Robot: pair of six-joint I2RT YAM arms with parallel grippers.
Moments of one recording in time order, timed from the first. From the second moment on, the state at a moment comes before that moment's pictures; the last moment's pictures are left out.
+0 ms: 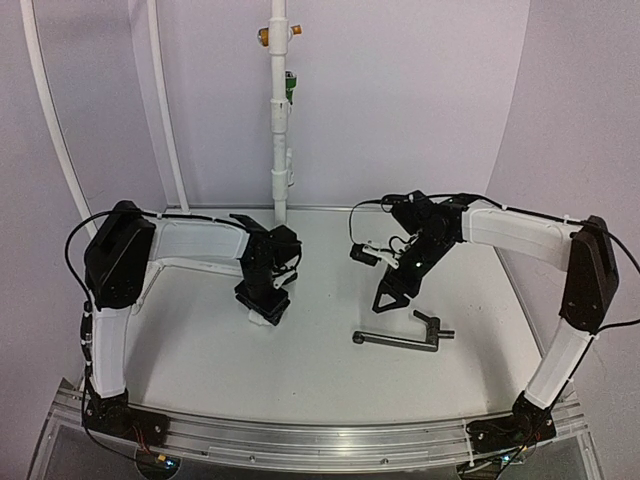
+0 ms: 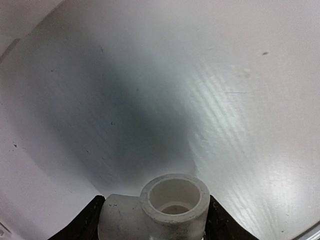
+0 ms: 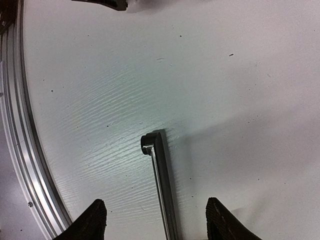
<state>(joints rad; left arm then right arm) -0.81 2.08 1.55 -0.96 -0.04 -0.17 0.63 1.76 1.41 -0.92 -0.39 -0.47</state>
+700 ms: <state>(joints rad) -0.81 1.24 1.13 0.08 0.31 -0.91 0.65 1.61 1.82 -0.78 -0.50 -0.33</state>
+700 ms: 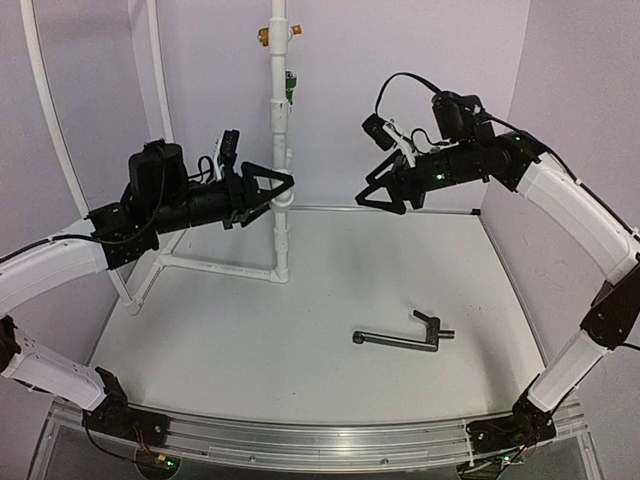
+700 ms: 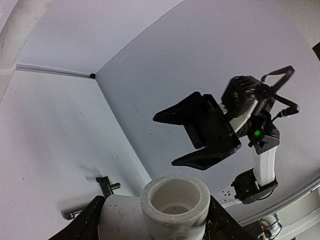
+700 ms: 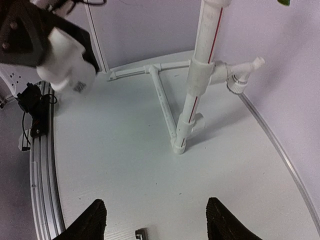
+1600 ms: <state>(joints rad) -0.81 1.36 0.79 0.96 0.18 -1.52 0.98 1.73 1.83 -0.42 -0.20 -0.26</state>
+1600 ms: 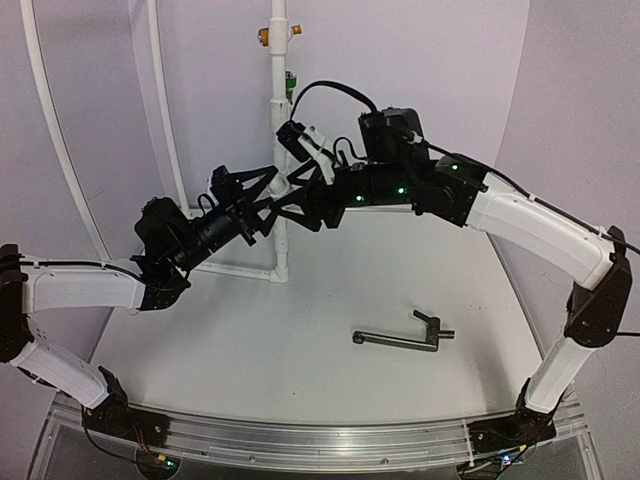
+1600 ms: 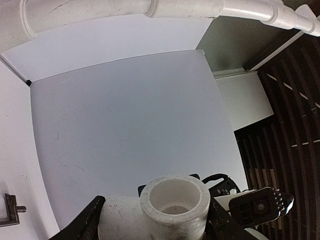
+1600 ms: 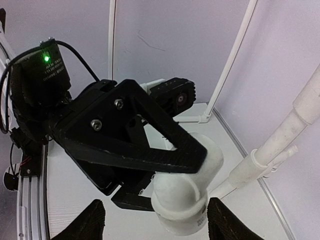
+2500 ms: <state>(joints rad) -0.81 1.36 0.79 0.92 0.17 -1.52 1.01 1.80 1.86 -0.39 0.04 -0.26</state>
